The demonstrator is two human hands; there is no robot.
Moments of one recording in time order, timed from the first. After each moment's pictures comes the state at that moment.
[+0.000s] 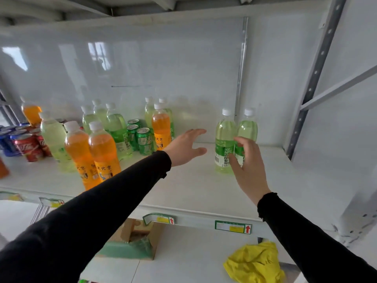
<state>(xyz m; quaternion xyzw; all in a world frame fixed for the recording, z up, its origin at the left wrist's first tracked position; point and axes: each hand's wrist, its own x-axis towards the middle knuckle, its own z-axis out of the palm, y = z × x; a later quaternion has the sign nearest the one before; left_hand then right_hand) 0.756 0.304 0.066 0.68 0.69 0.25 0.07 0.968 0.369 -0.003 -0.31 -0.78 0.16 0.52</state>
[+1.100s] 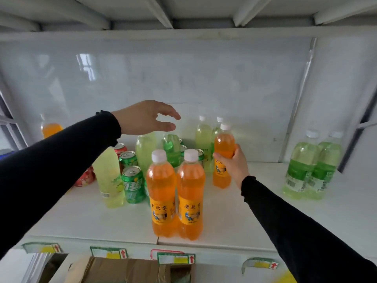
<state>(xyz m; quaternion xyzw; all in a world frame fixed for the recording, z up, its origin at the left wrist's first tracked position) 0.428 0.211 0.205 0.75 0.64 0.18 0.03 0.671 0.378 0.017 -0.42 -0.66 0.41 0.47</state>
